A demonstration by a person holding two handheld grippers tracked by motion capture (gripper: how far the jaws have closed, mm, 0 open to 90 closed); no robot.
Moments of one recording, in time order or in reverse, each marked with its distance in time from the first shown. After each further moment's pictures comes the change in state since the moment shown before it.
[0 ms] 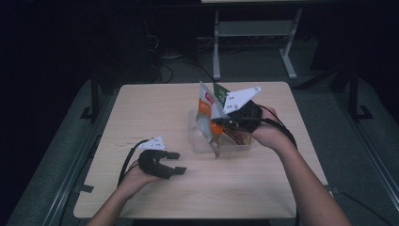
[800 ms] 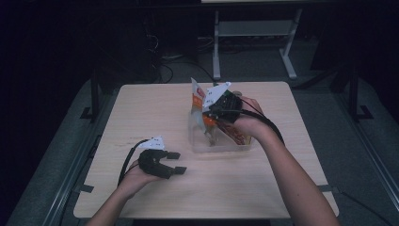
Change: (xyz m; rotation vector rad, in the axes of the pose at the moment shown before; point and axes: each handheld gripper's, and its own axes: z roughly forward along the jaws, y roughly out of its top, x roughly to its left) left arm 0.000 0.000 0.000 -0.001 -0.005 -0.006; right arm -0.018 0.013 0.053 0.136 -0.066 -0.056
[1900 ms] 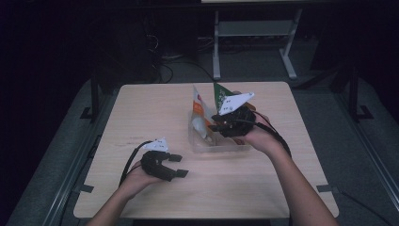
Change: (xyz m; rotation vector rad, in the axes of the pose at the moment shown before) left arm -0.001 -0.001 0.008 0.048 -0.024 0.019; right arm 0.020 -0.043 -0.018 -0.151 0.064 0.205
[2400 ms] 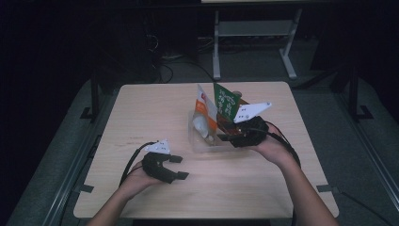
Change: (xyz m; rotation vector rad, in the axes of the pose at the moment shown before) left arm -0.003 -0.001 0.004 0.020 0.006 0.033; right arm 0.009 -0.036 -0.017 -0.044 0.022 0.097
